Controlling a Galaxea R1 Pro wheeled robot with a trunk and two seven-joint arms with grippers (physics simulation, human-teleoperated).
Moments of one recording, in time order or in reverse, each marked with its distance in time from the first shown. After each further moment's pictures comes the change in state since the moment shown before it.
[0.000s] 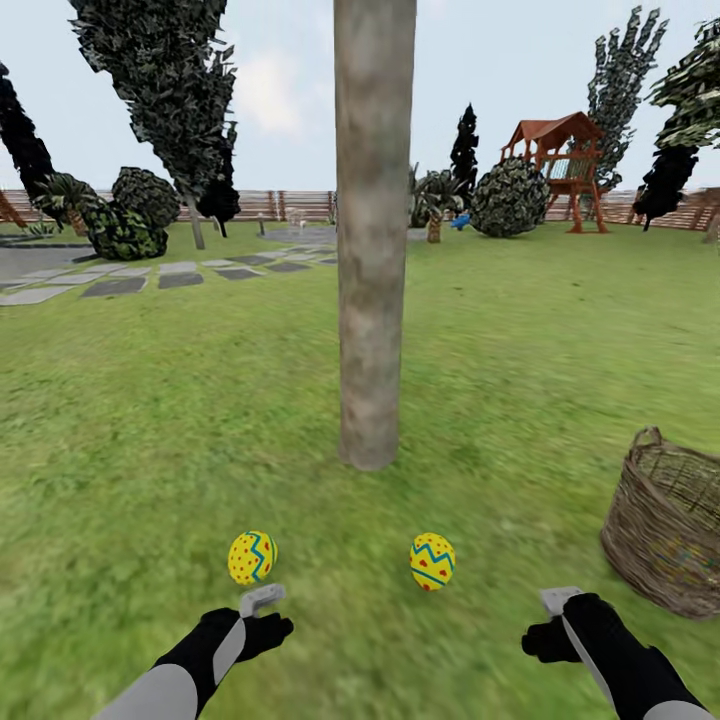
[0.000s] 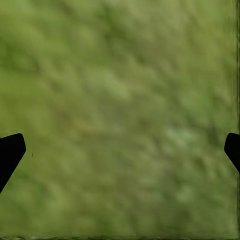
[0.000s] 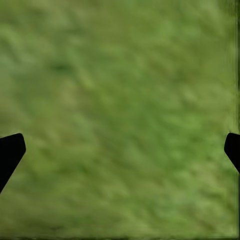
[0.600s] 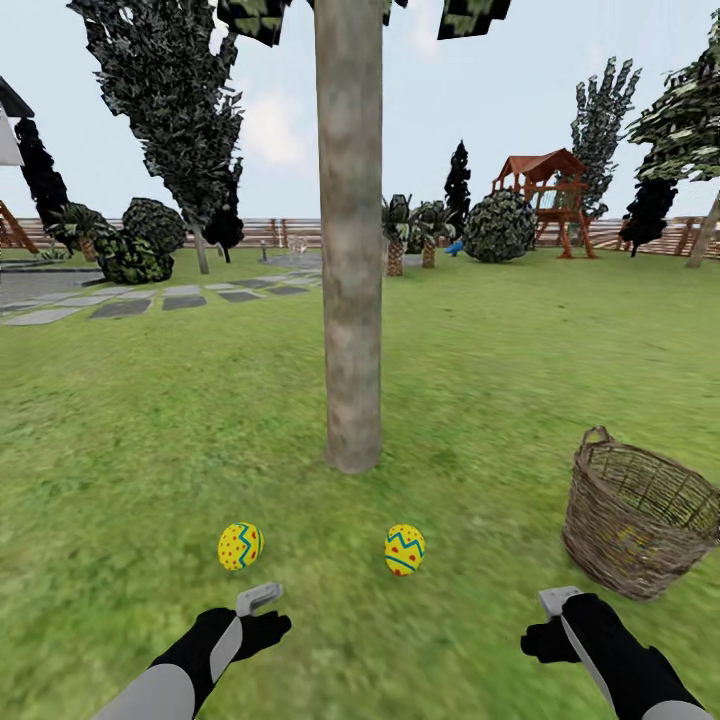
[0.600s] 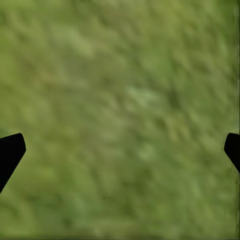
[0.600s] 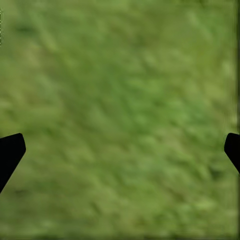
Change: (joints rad) left arm 0.000 0.007 0.016 -0.004 0.023 0.000 -0.002; right arm 0.000 0.002 0.000 0.001 0.000 -0.001 0.000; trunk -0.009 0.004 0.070
